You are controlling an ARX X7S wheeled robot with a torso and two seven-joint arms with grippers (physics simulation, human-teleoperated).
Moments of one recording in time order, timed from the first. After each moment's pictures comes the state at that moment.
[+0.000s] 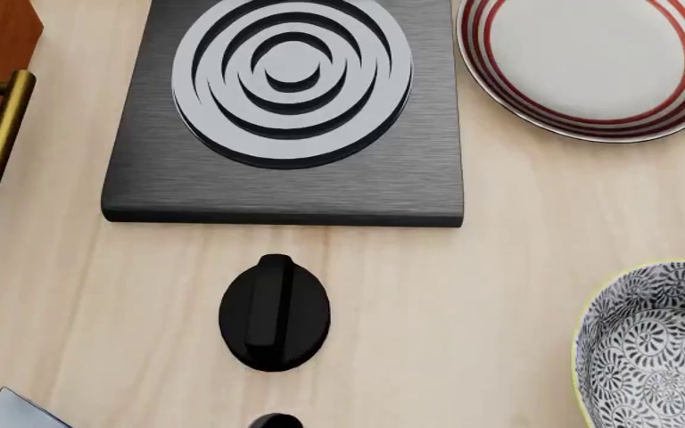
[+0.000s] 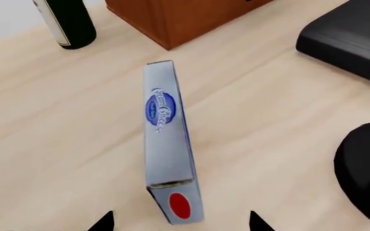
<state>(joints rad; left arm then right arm) -0.05 -0.60 -0.34 0.89 -0.72 -0.59 -0.48 0.37 0.39 -0.74 -0.60 0.45 0.80 -0.04</state>
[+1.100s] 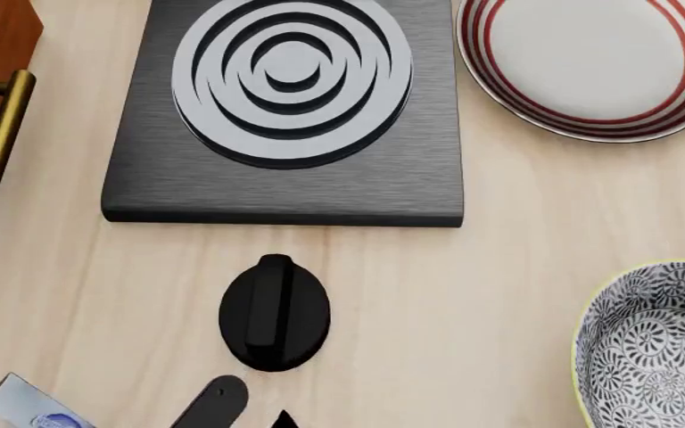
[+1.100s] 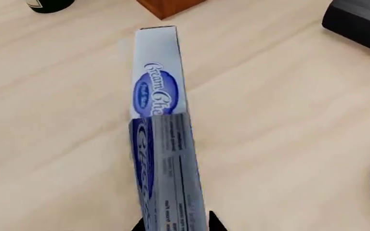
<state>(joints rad) 0.01 -0.58 -0.38 0.81 -0.69 -0.49 -0.43 0.52 0.27 -0.84 -0.38 0.40 0.86 -0.04</state>
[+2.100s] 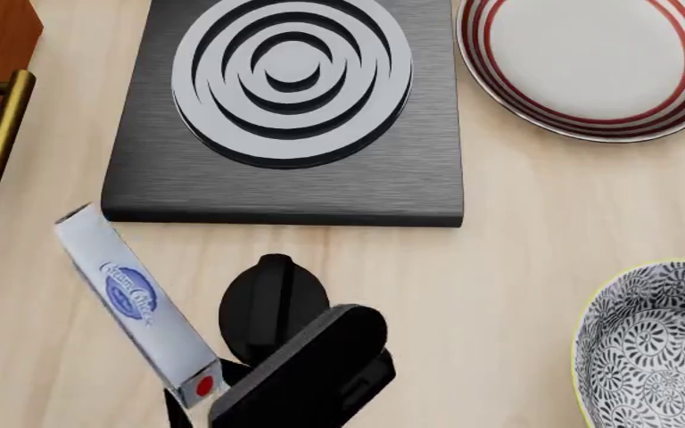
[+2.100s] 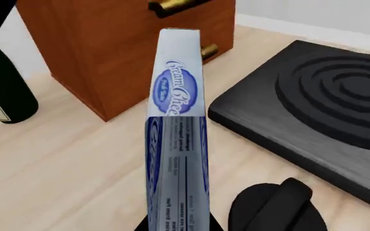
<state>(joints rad) 0.03 -0.59 -0.39 0.83 -0.70 -0.49 -0.44 0.49 0.36 -0.49 -0.76 0.66 1.00 0.11</state>
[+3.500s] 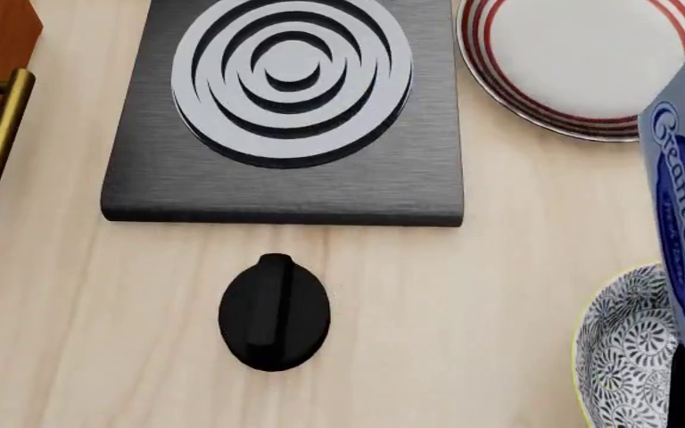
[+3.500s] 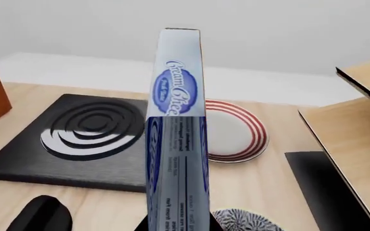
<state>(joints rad) 0.01 -0.61 -0.32 0.89 -0.71 -0.50 -0.47 0.28 0.77 1.05 -1.01 2.24 1.36 1.02</state>
